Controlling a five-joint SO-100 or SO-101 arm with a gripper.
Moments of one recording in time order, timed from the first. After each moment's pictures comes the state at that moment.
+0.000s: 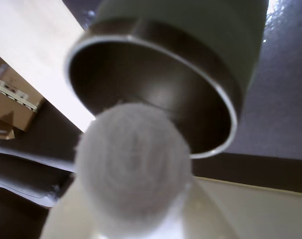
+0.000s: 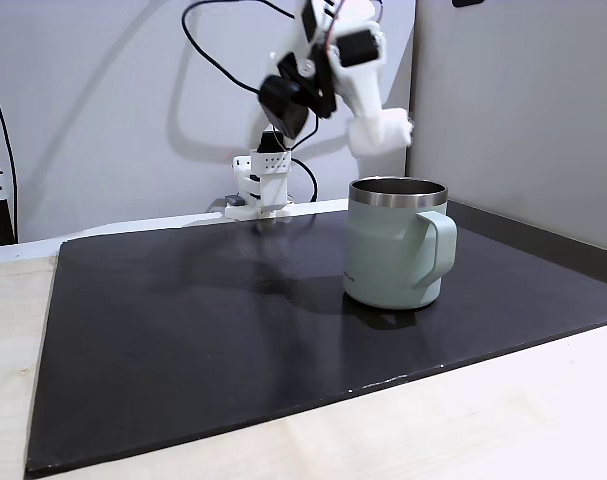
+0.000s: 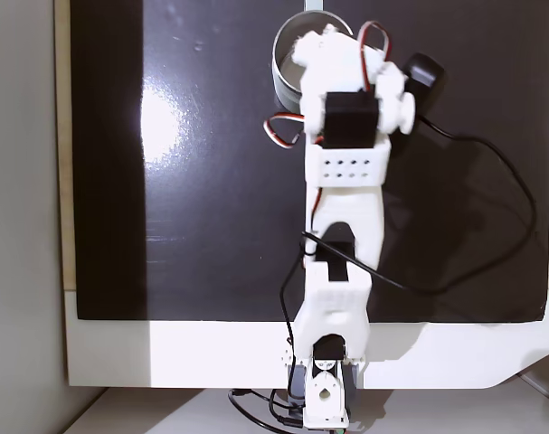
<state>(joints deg) 0.0 46.9 6.2 98.3 26.0</state>
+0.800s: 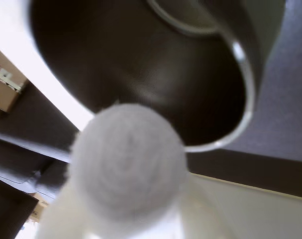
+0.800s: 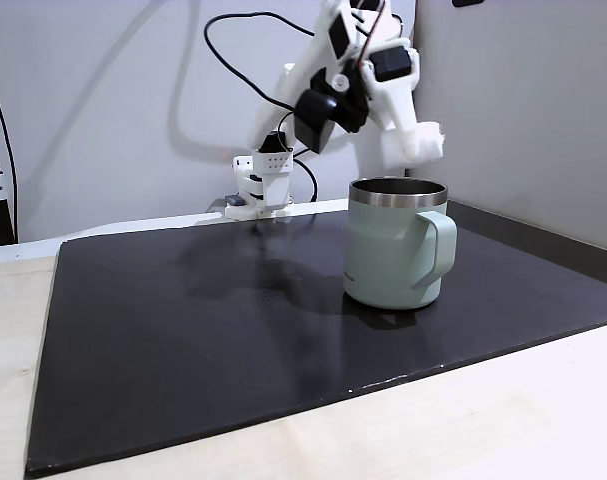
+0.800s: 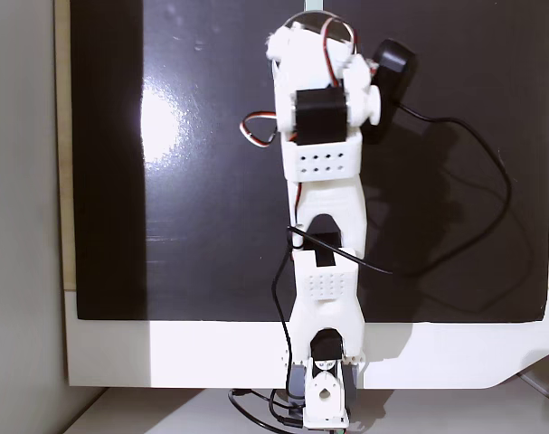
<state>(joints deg) -3.3 41.1 0.1 97.4 24.9</state>
